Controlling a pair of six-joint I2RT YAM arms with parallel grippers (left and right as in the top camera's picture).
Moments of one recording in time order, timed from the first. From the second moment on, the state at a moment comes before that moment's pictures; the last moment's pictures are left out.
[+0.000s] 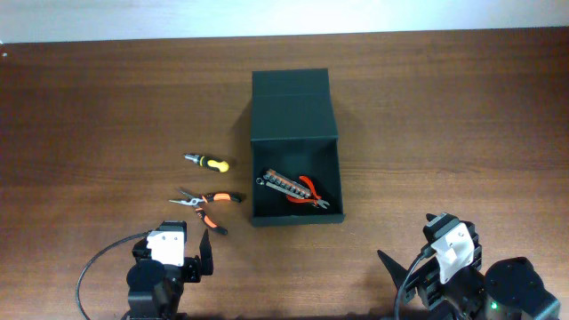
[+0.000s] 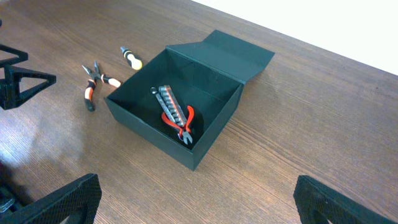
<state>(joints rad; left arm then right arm) -0.01 0.02 0.18 -0.69 0.01 0.04 0.58 0.37 0.89 -1.02 0.00 -0.03</state>
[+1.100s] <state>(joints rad) -0.01 0.39 0.33 -0.71 -0.01 0.06 0.58 0.37 0.88 -1.02 0.00 -0.03</state>
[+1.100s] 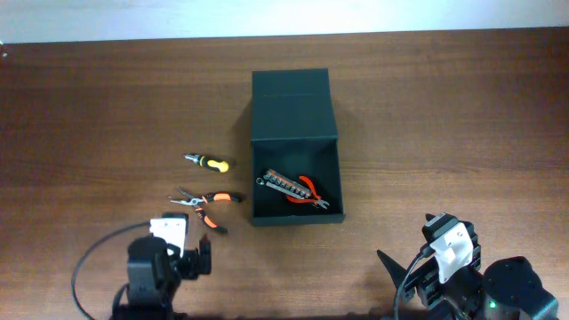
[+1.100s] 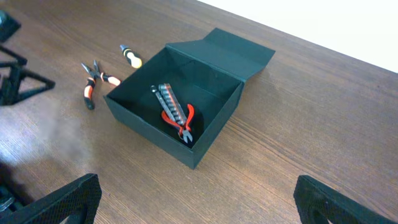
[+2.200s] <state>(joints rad) -0.01 1.54 1.15 -0.61 0.25 -0.58 0.58 0.37 0.88 -1.02 0.00 -0.03</state>
